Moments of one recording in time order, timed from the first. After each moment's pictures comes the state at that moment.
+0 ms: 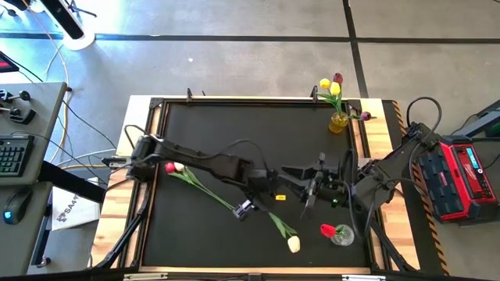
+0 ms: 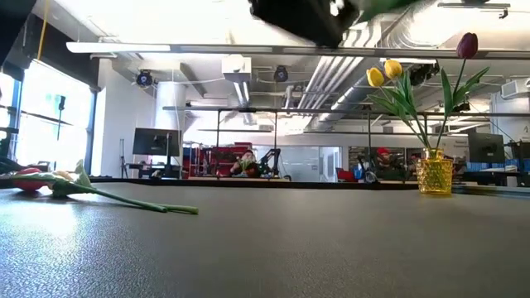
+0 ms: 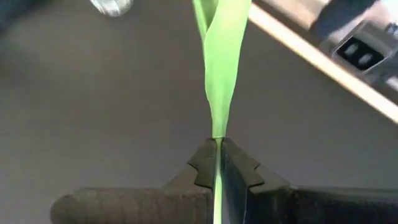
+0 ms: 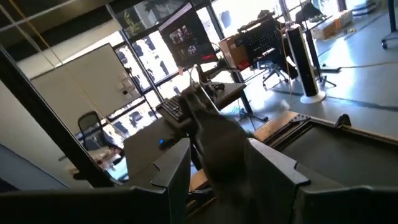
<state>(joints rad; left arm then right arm) -0.20 2.05 1.79 -0.73 0.28 0.55 0.67 1.42 1.48 -0.08 1.02 0.49</state>
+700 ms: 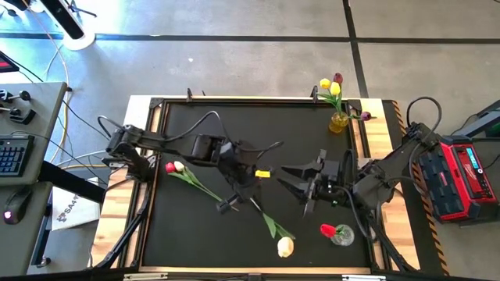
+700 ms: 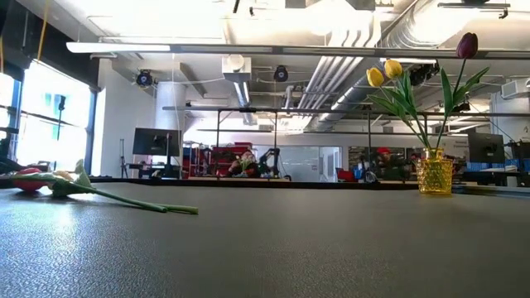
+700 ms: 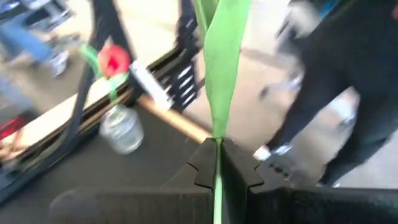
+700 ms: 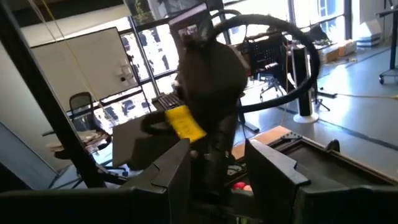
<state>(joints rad) -0.18 1.78 1.79 -0.58 0.56 0.45 0.67 1.42 1.48 -0.06 0.99 0.29</state>
